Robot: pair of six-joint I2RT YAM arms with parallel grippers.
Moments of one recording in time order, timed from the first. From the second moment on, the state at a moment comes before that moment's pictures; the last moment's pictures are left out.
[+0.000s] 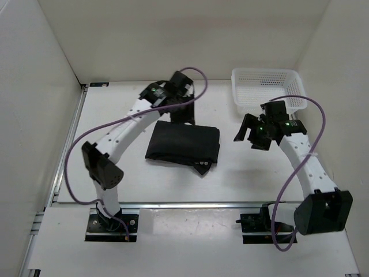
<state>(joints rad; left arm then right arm) -0.75 1.90 2.08 -1.14 -0.02 -0.61 0.15 1.21 1.11 -0.90 -0.20 0.43</state>
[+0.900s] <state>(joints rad) -0.35 1.68 1.37 -0.97 0.02 -0.54 0.40 1.75 1.13 -0.59 -0.46 0.52</state>
